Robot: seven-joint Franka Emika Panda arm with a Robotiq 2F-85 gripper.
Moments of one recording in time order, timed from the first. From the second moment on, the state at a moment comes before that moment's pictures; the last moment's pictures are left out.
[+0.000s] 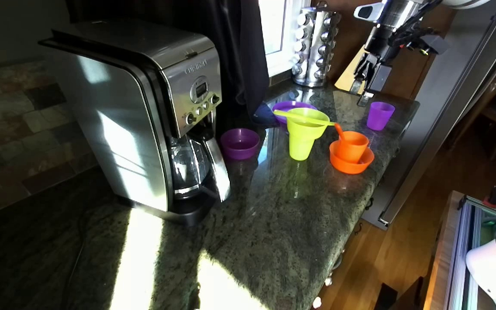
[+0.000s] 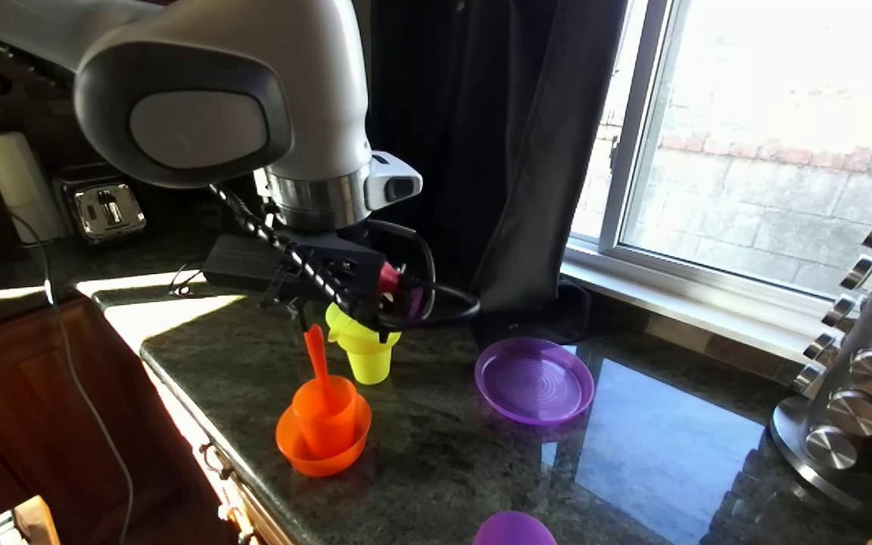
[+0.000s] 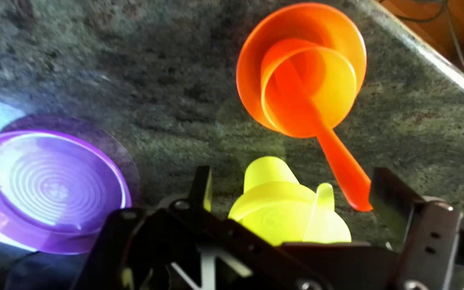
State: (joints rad) arm -0.19 -0.43 -0.05 -2.55 0.16 2.22 -0.89
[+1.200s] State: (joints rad) arm -0.04 -0.50 -0.09 -2.55 0.01 2.06 -0.56
